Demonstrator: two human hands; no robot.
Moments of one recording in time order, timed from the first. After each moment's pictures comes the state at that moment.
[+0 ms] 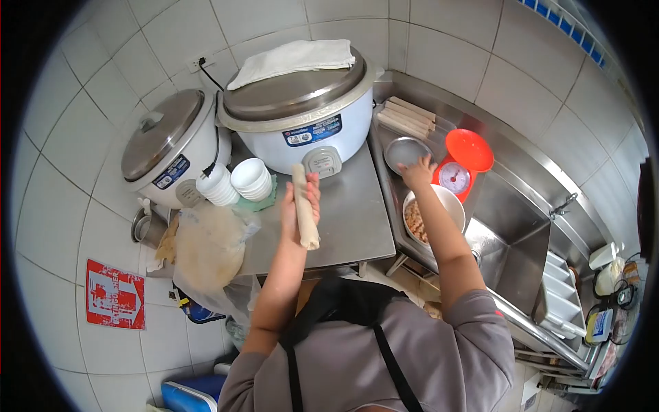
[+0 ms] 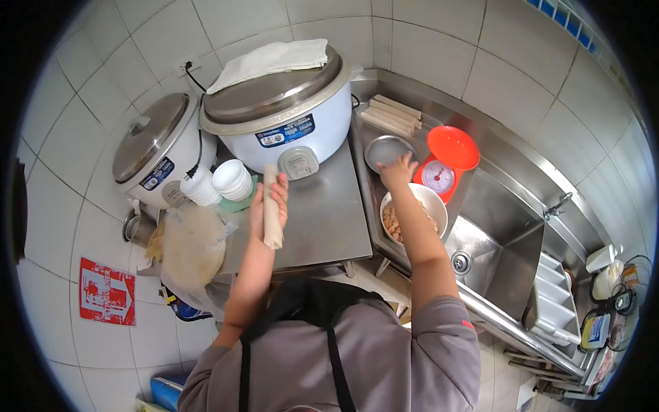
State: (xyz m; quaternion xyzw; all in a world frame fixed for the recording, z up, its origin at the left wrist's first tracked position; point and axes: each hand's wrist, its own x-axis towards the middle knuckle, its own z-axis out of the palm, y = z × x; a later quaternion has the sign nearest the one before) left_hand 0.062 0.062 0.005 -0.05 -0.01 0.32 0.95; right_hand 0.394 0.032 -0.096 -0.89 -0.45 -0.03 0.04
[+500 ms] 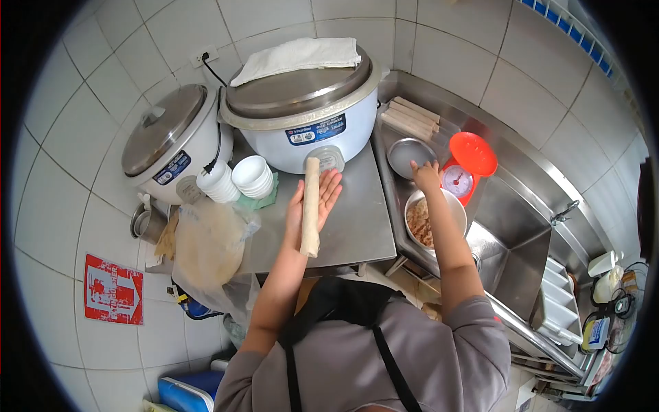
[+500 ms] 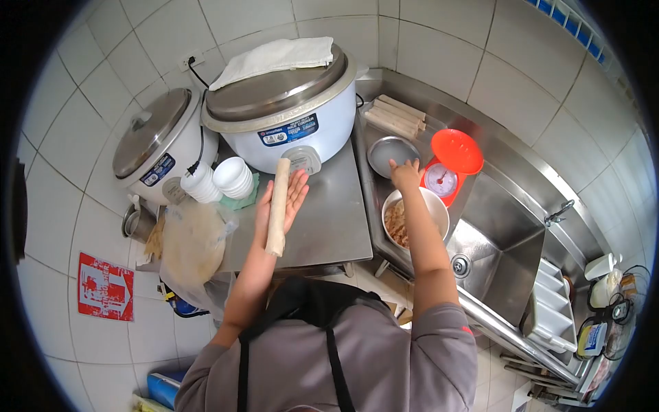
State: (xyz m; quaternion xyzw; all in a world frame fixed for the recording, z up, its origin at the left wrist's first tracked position) left_hand 0.074 0.051 0.003 0.12 0.00 0.35 0.93; right_hand 0.413 0.020 -0.097 -0.89 -0.43 0.03 0.14
